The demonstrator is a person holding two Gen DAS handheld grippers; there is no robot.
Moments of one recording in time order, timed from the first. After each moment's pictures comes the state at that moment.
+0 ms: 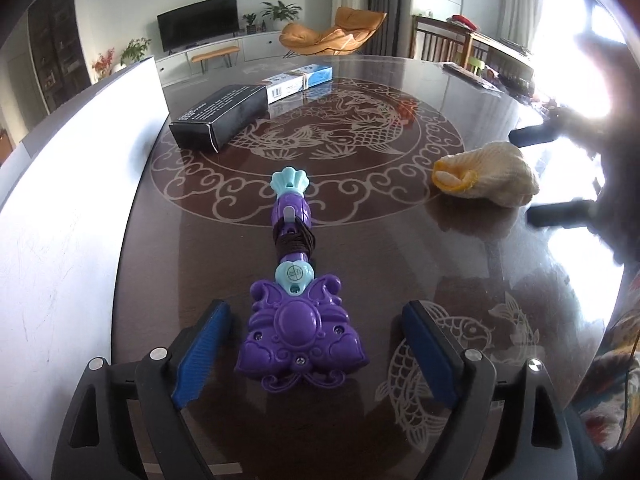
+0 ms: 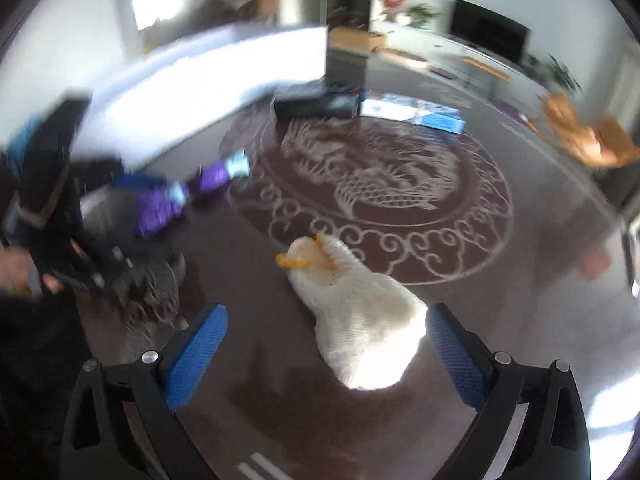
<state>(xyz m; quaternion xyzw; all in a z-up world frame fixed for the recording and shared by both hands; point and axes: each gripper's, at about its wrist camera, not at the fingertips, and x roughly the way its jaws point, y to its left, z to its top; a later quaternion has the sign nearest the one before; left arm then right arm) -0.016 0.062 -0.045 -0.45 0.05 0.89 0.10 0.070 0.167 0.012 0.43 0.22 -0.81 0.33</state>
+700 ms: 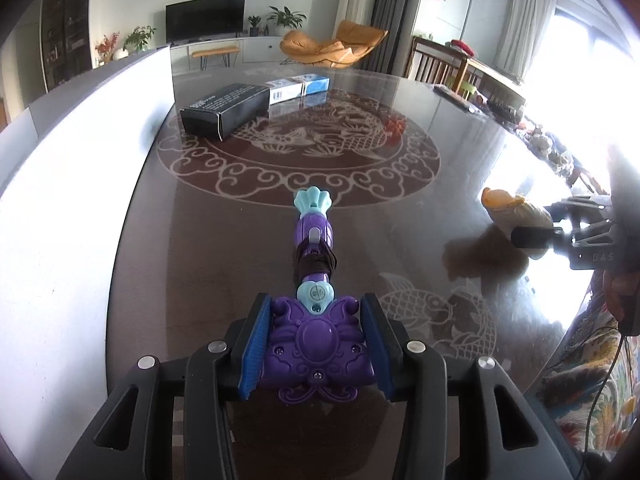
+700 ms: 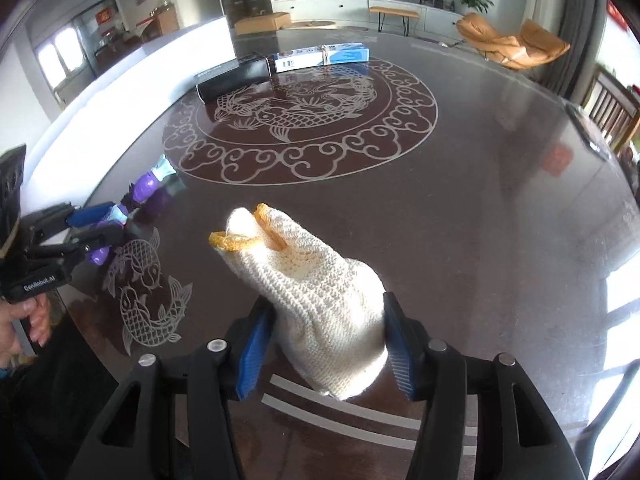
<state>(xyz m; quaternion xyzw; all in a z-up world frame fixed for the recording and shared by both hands) 0.017 0.043 -0.040 -0.43 -0.01 0.89 0.13 0.113 0.217 -0.004 0.50 0.09 -0.84 0.19</state>
